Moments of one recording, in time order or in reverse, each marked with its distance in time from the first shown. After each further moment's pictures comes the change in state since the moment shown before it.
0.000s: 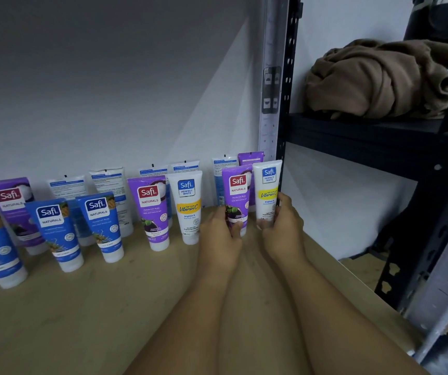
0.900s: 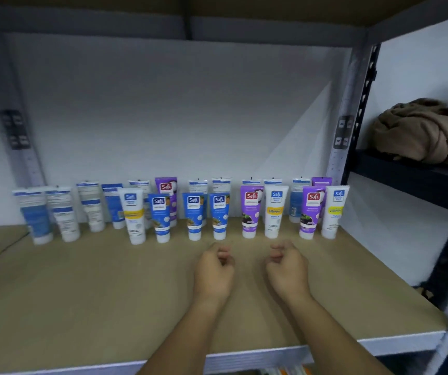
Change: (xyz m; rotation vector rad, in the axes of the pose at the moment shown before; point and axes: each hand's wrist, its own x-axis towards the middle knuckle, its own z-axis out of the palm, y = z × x) left_hand -0.107 -0.003 -0.204 0.010 0.141 -0.384; right_hand -0.160 -0.119 0.042 -0.056 -0.231 0.078
